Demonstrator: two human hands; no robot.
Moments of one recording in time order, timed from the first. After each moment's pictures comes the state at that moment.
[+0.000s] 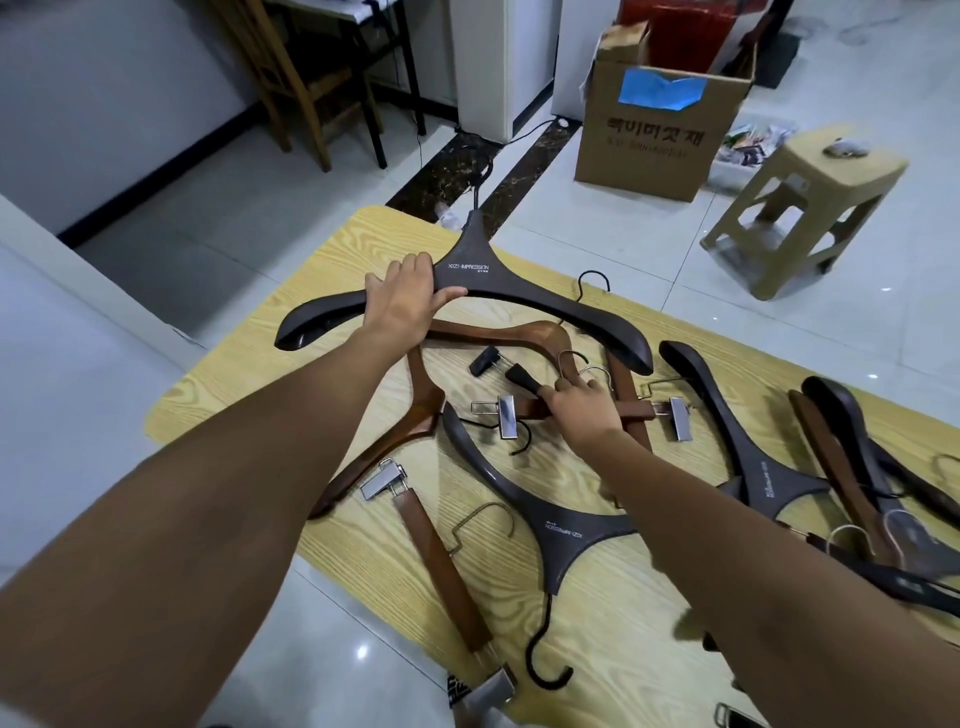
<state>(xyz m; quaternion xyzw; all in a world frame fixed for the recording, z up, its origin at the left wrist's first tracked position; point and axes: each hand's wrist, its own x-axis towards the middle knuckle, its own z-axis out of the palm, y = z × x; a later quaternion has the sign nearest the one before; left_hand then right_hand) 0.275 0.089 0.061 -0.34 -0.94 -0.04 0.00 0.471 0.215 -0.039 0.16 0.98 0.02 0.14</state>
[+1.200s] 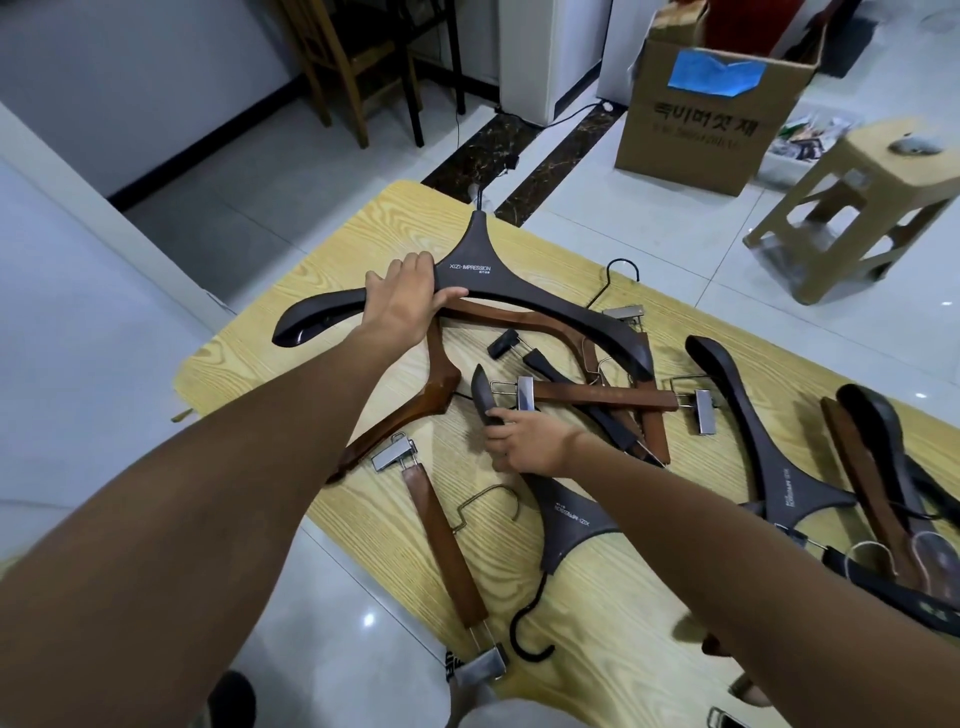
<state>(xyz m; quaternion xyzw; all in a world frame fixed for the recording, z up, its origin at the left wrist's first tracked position) 0.284 0.062 0.049 -0.31 -0.95 -0.03 -0.01 0.458 0.169 -0.052 -0.36 0.89 0.25 0.17</state>
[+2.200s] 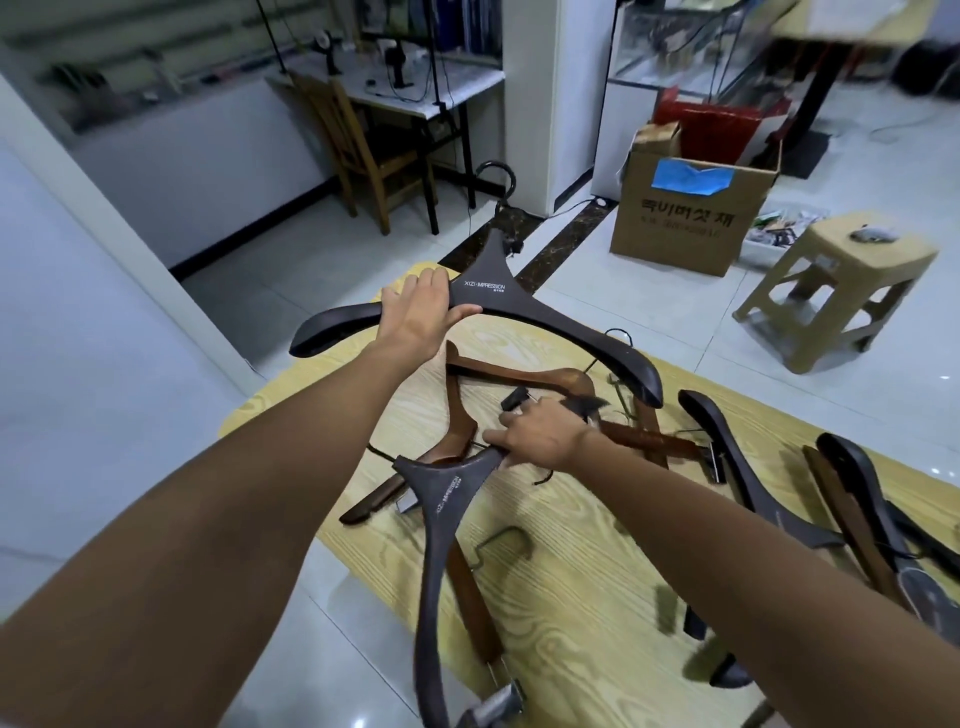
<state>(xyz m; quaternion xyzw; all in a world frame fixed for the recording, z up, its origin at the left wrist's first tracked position) 0.303 0.046 0.138 -0.33 -0.94 -0.03 0.07 0.446 0.160 0.039 -0.17 0.97 0.13 0.10</state>
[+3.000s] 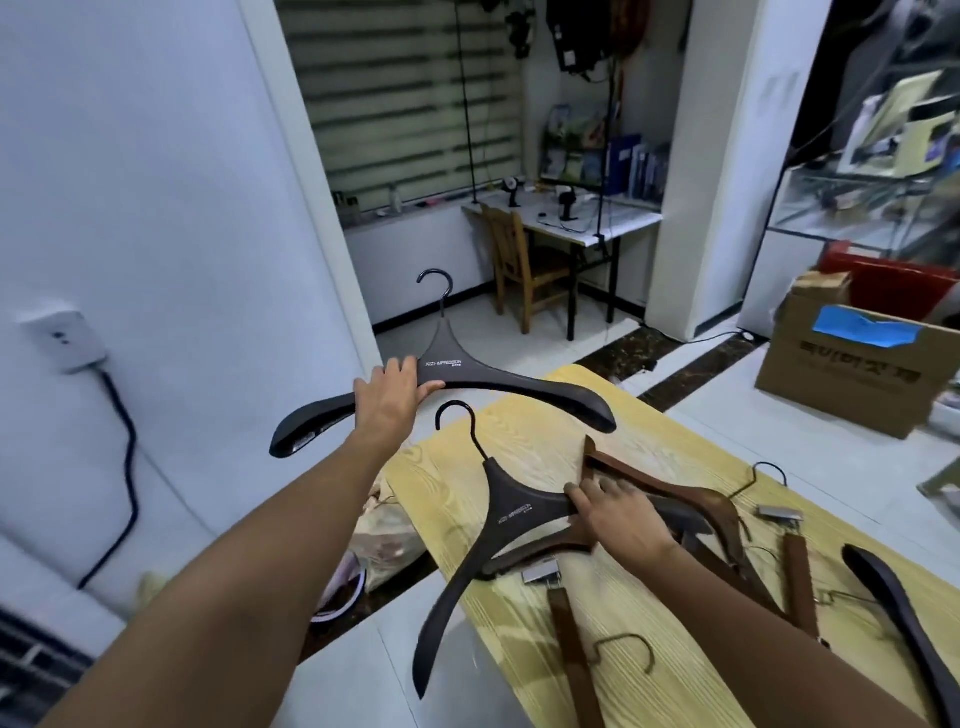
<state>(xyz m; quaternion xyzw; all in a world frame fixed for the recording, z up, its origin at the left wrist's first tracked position) 0.305 -0.183 0.199 -0.09 -0.99 0.01 0.12 0.434 0.076 0.062 -0.12 0.99 0.09 -0.03</state>
